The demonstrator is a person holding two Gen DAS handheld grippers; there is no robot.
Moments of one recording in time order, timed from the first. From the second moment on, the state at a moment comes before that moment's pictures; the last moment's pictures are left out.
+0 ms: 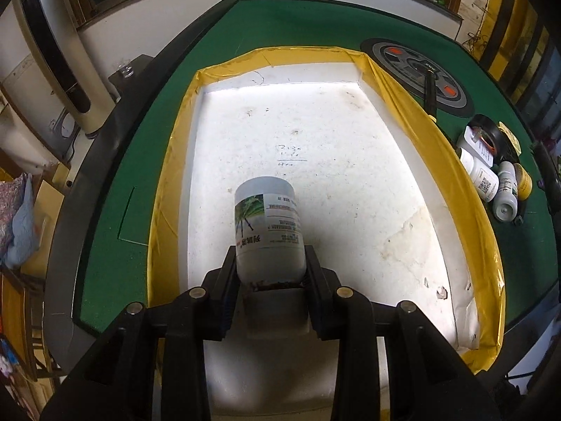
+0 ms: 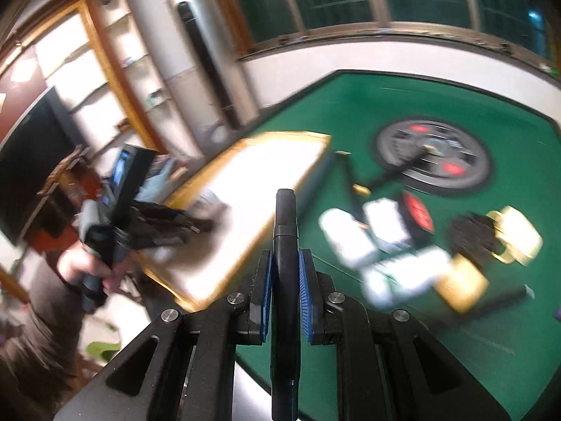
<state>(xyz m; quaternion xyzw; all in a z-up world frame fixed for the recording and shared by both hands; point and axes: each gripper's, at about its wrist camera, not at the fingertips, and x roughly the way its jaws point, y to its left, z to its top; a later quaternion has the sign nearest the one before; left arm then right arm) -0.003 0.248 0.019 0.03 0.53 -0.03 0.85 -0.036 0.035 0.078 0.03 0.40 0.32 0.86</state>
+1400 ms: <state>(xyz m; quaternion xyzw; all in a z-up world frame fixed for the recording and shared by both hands) -0.024 0.265 0.019 -0.01 0.53 0.03 0.85 0.007 0.171 0.038 -0.06 0.47 0.34 0.81</state>
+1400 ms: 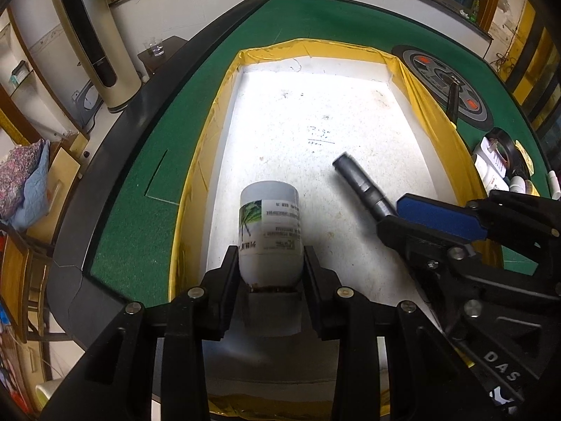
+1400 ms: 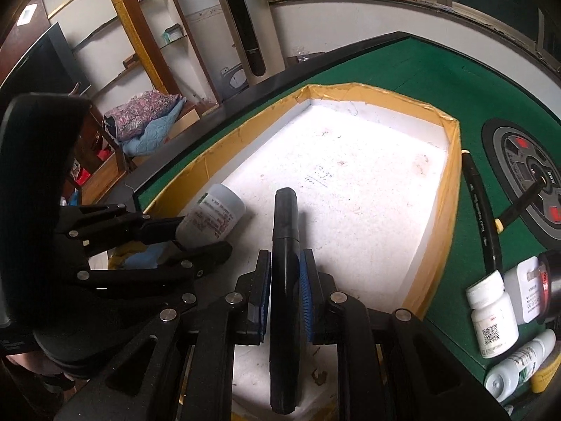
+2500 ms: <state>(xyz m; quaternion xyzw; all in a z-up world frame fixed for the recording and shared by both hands) -0.052 0.179 0.063 -0.04 0.45 -0.07 0.89 -0.038 -0.005 0.048 0.06 0.44 0.24 0.86</state>
